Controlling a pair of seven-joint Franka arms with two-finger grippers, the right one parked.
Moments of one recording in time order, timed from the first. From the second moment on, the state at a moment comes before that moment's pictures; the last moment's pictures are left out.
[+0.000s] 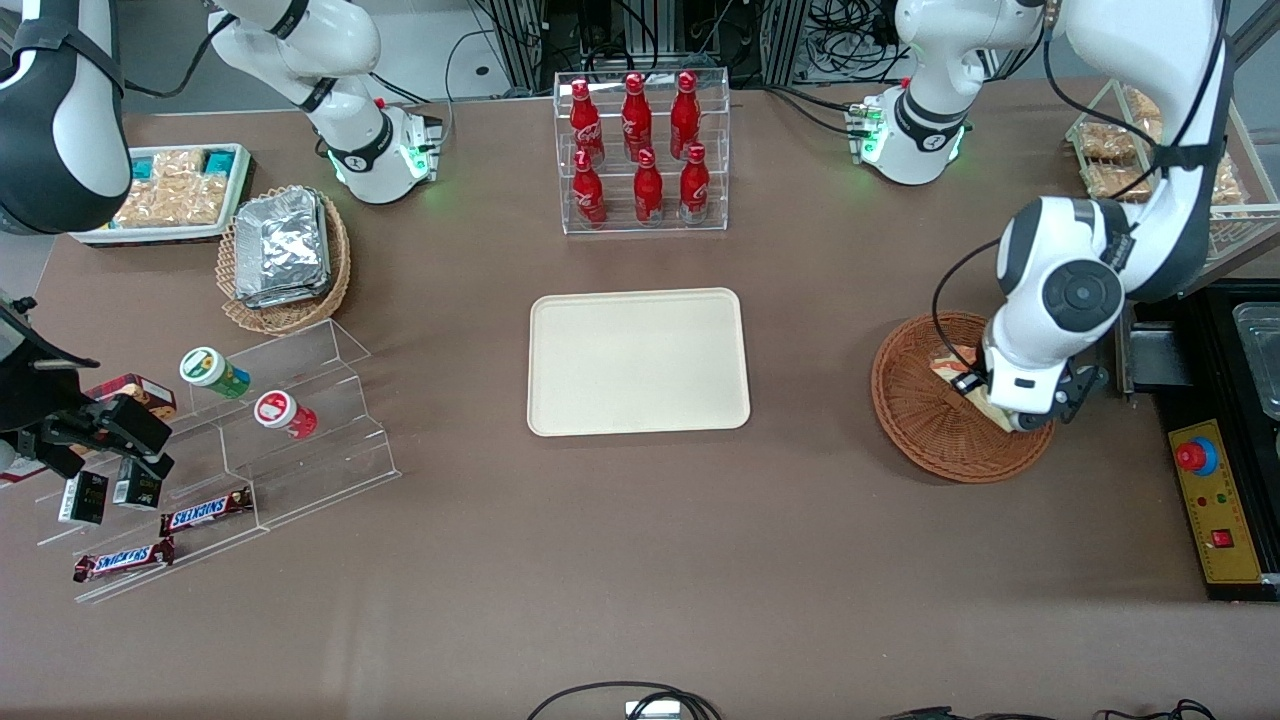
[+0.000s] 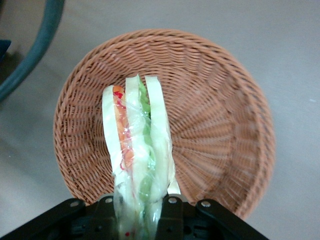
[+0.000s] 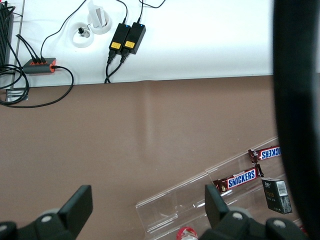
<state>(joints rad) -0.03 0.15 -0.11 -2.15 0.21 2.17 -0.79</state>
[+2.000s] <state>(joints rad) -0.15 0.30 -0.60 -2.00 0.18 2.14 -0.59</state>
